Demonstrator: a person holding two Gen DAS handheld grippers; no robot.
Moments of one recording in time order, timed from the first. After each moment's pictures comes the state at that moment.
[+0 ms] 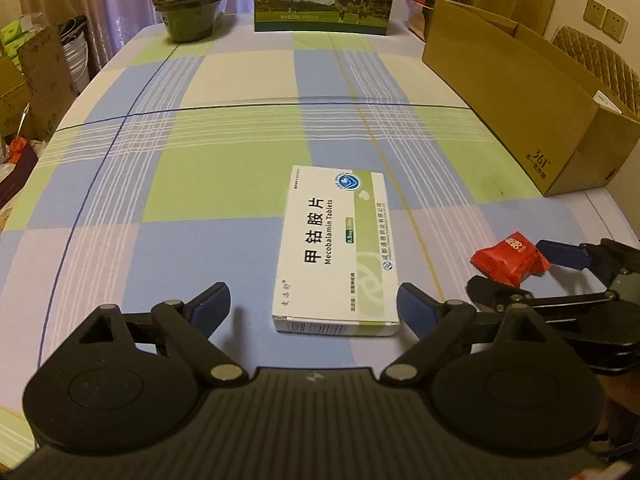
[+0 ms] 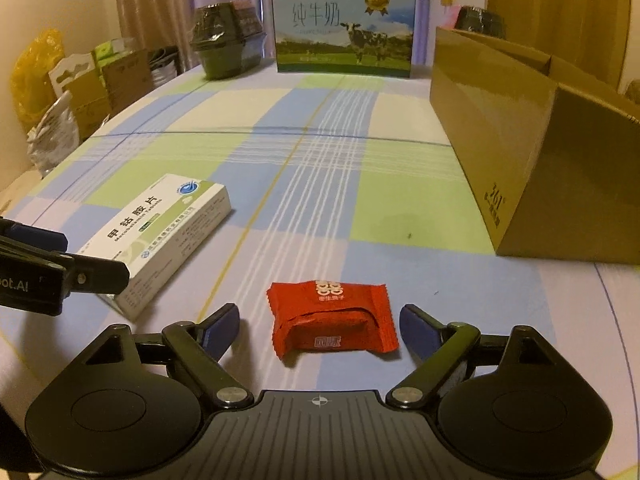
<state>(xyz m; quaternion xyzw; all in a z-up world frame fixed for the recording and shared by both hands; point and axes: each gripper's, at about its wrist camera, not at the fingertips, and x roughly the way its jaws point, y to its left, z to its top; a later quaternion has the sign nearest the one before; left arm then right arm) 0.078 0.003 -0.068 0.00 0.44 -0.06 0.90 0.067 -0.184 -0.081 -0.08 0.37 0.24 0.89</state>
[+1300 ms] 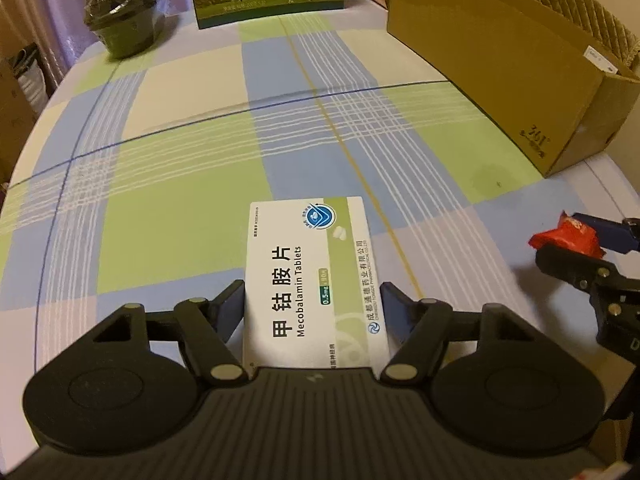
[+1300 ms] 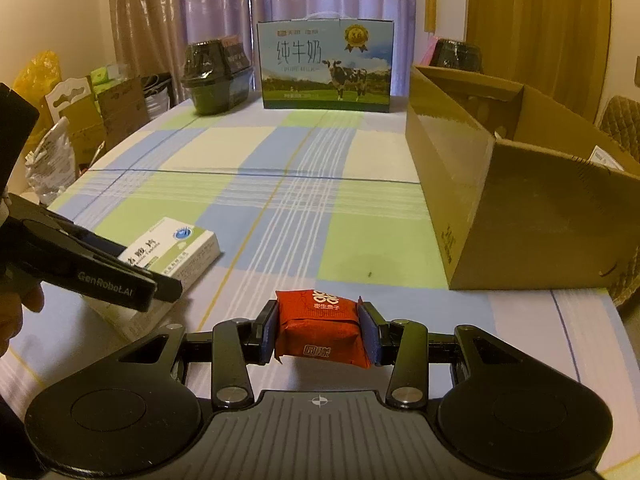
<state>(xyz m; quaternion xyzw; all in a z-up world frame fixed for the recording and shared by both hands) 0.128 -0.025 -0.076 0.06 0.47 -0.11 0.87 0.062 -0.207 -0.041 -0.07 0.34 0.24 0.91</state>
